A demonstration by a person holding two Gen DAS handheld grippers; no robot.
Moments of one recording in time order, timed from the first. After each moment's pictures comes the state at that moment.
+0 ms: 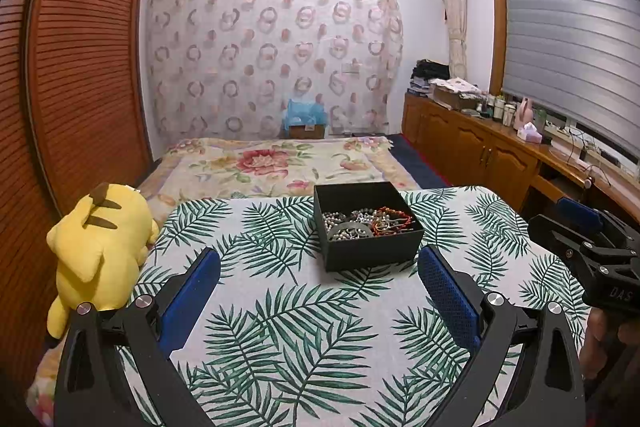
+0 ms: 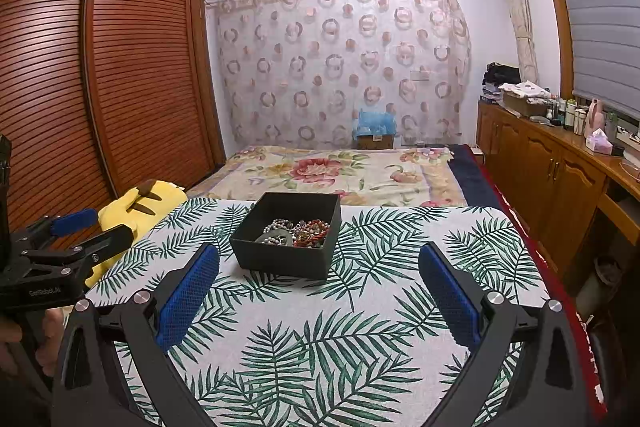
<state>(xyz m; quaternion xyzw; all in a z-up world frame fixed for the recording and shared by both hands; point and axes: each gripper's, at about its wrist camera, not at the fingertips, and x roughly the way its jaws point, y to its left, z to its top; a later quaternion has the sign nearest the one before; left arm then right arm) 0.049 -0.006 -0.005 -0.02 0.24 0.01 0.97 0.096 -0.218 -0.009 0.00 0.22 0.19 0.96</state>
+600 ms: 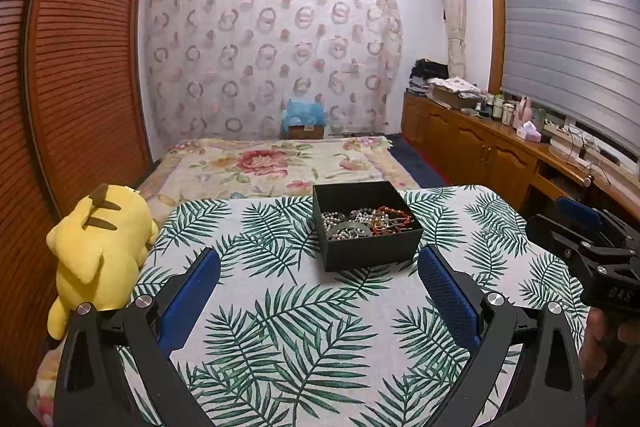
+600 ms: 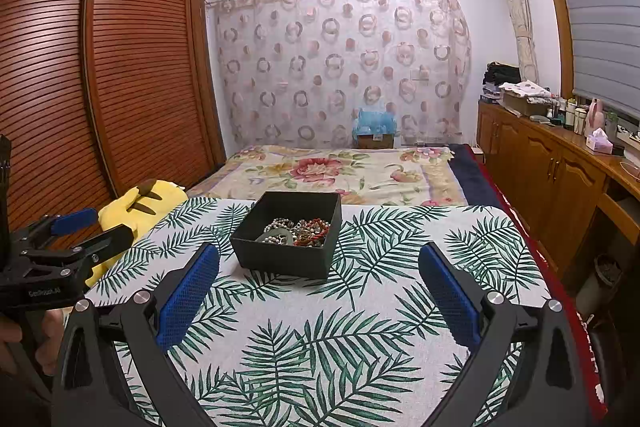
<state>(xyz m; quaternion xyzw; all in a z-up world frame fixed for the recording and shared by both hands) 0.048 -0.006 -0.005 -0.02 0.24 0.01 0.97 0.096 -0.217 -0.009 0.00 0.22 0.19 0.96</state>
